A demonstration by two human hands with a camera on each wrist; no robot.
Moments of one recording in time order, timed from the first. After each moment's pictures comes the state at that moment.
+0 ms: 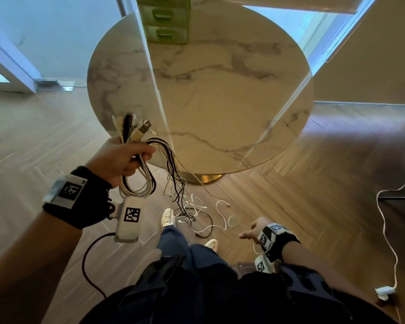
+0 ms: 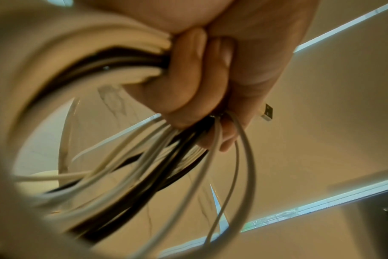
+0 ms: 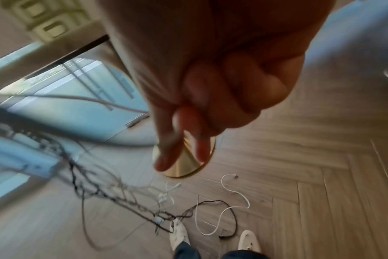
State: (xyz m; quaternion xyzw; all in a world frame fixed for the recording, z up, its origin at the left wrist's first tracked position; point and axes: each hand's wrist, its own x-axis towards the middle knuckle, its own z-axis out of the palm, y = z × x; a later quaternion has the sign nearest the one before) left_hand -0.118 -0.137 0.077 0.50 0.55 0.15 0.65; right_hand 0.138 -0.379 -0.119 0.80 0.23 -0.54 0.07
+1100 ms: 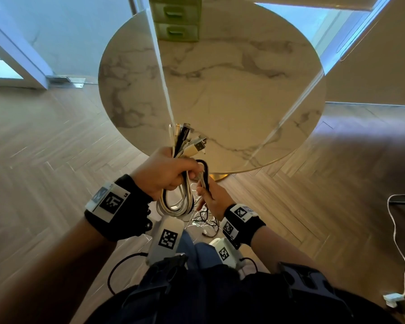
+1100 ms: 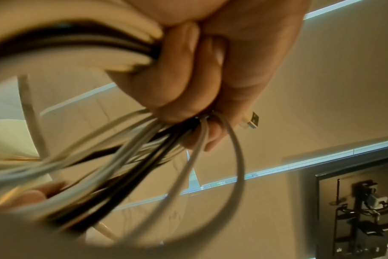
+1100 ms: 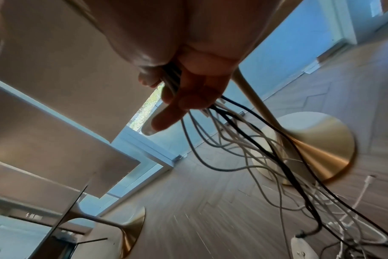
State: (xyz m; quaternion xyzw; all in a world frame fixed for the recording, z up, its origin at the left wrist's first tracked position) left_hand -0.085 -0.186 0.092 0.57 0.47 0.05 0.67; right_hand 0.037 -0.279 -0.064 0.67 0.46 -0.47 -0.35
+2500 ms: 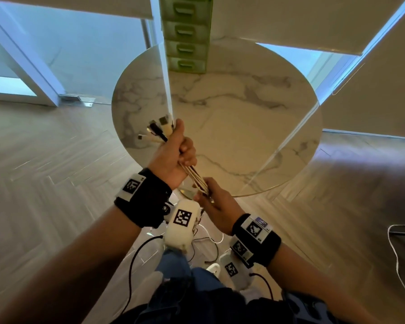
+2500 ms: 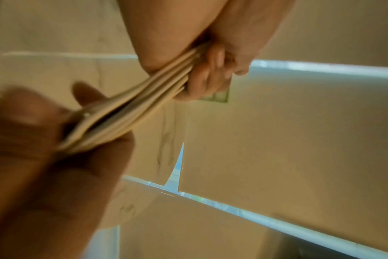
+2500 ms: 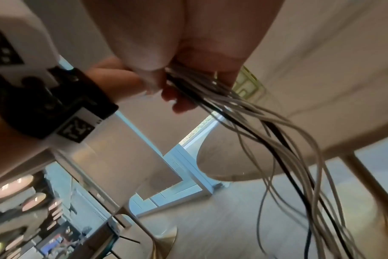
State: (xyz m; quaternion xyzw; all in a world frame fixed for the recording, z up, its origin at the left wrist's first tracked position) left_hand -0.051 -0.142 0.089 0.27 0.35 0.36 0.82; right_hand 0.040 -0.262 0.031 0.64 0.58 -0.38 -0.33
